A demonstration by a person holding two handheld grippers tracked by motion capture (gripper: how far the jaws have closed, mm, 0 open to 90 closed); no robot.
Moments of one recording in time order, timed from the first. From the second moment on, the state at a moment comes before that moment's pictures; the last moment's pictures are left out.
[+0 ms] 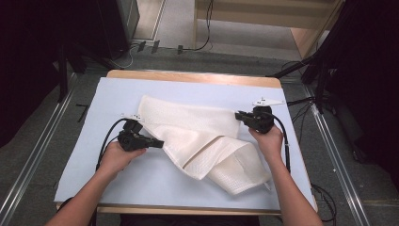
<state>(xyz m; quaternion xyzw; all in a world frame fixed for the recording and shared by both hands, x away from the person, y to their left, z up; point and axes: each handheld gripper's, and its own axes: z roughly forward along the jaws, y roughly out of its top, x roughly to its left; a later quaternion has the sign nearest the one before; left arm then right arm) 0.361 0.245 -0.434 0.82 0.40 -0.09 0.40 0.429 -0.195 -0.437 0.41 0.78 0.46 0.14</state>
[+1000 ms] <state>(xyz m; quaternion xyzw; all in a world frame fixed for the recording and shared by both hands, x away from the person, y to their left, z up) 0.361 0.321 -0.437 0.81 0.43 -0.08 0.39 0.445 -0.222 -0.433 0.46 0.75 0.44 0.18</state>
